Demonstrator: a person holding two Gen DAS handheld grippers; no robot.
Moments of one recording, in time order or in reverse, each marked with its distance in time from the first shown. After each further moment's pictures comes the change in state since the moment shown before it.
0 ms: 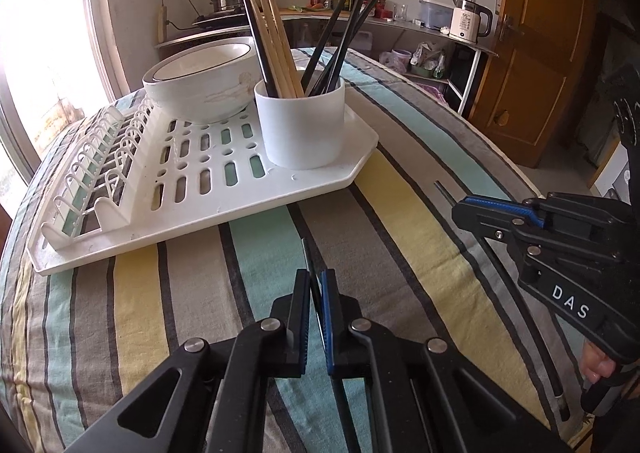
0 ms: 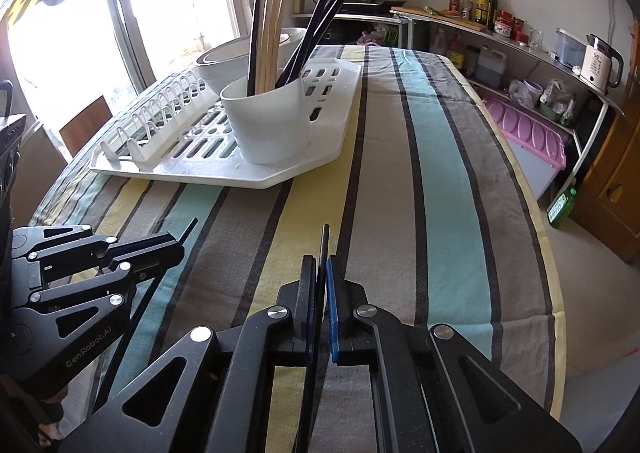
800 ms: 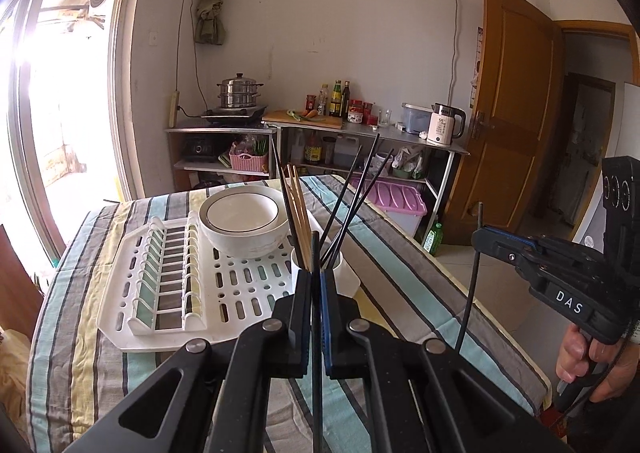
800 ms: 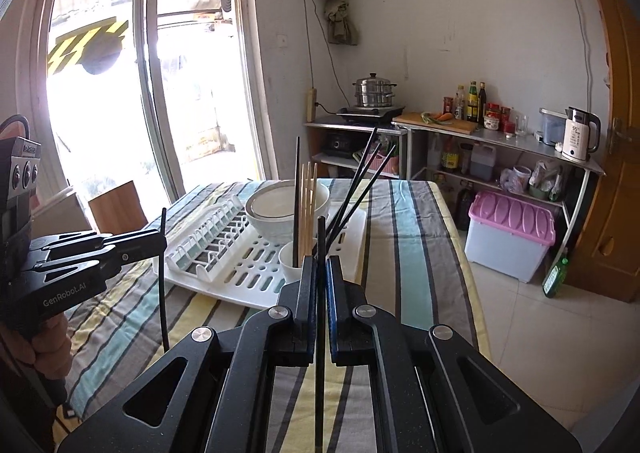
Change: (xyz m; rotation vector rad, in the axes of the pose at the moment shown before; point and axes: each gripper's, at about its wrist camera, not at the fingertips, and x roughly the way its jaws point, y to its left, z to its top) left arm -0.152 0.035 0.041 -0.028 -0.347 -0.068; right arm -0.123 0.018 0.041 -0.008 -0.361 0.024
